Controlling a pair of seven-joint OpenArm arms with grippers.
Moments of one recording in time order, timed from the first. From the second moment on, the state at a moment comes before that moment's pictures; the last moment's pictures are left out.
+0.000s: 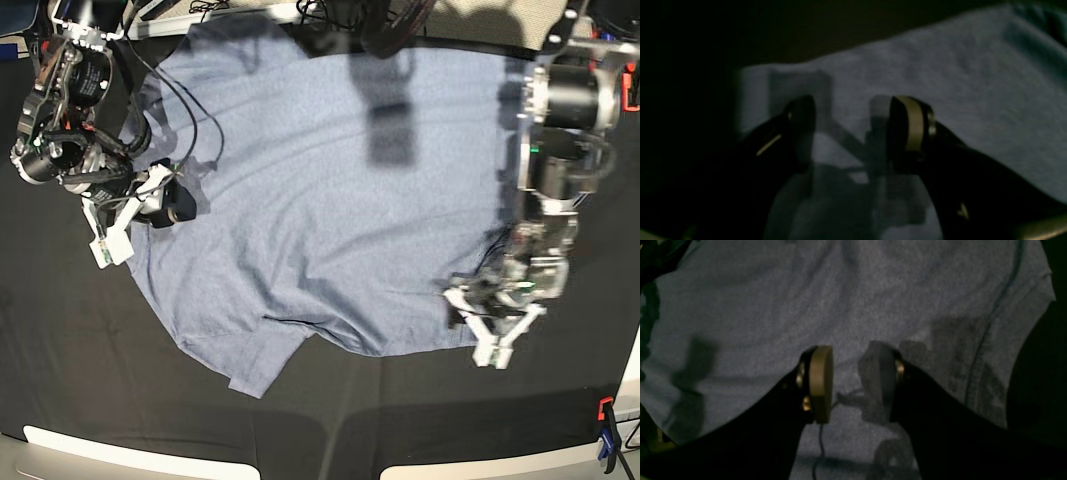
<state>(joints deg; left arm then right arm) -30.9 -8.5 4.2 39.1 -3.1 -15.3 15.3 -4.4 12.9 24.5 99.8 41.0 37.5 -68.8</state>
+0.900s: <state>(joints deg) -31.7 -11.8 4.3 37.6 -1.9 -0.4 13.3 -4.5 12.9 24.5 99.8 41.3 37.5 -68.0</state>
